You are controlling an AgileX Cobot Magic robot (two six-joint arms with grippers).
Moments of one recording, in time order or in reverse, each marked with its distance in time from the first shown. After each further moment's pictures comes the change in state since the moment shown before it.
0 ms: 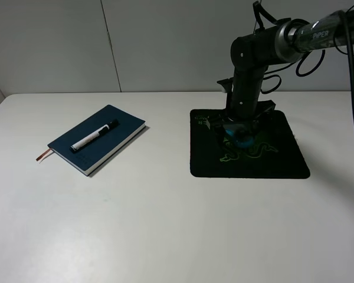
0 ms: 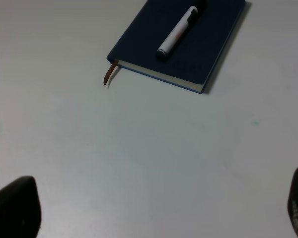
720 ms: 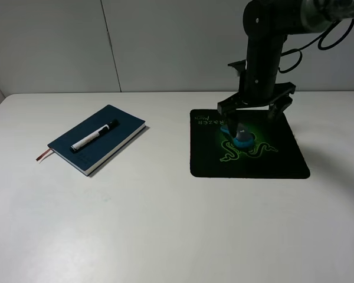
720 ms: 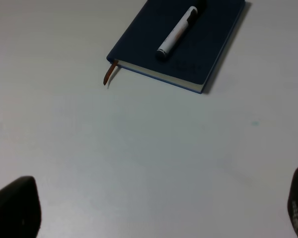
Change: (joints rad) left arm 0.000 0.000 0.000 -0.001 0.000 0.000; right arm 0.000 -0.162 0.000 0.004 0.225 -0.013
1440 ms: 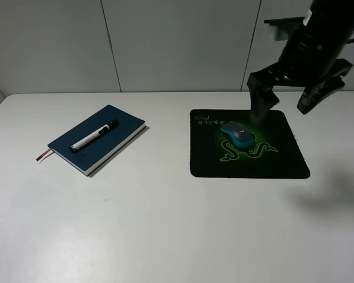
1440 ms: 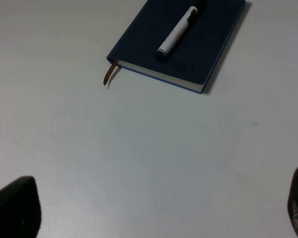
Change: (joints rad) left arm 0.000 0.000 0.000 0.000 0.000 0.000; right arm 0.000 -0.489 0.328 0.125 0.007 -0.052
